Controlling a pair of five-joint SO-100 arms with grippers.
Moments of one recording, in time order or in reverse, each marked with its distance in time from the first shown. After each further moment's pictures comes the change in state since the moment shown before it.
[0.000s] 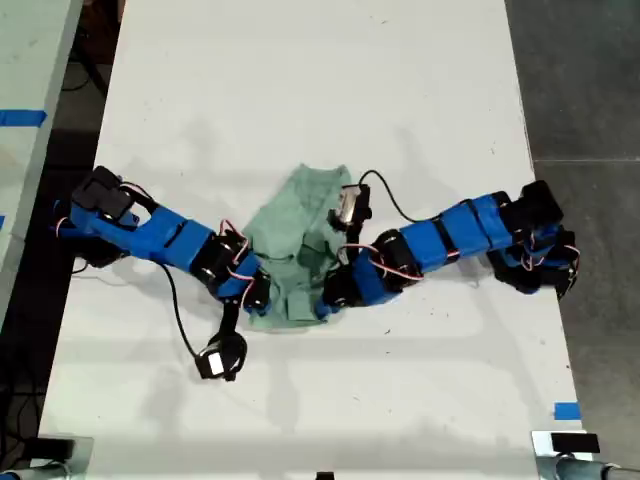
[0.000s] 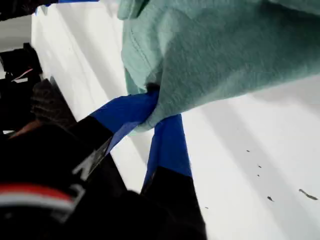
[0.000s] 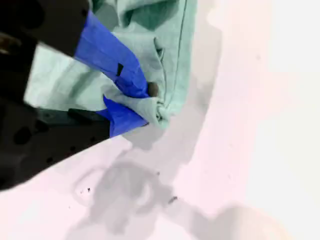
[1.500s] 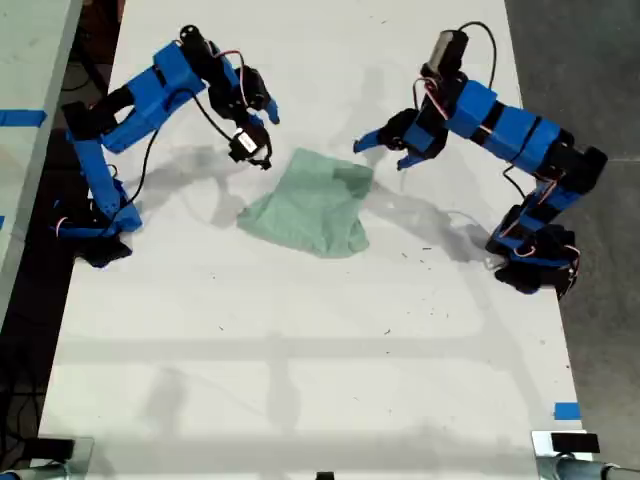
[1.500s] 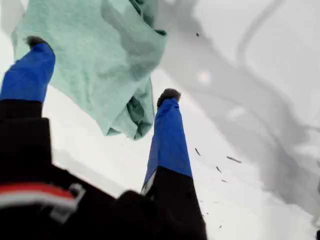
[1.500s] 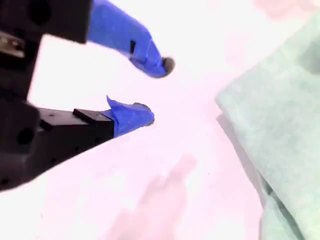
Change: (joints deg) arm 0 -57.3 17.5 -0.5 3.7 35.4; arm 1 50.4 27.2 20.5 25.8 -23.2
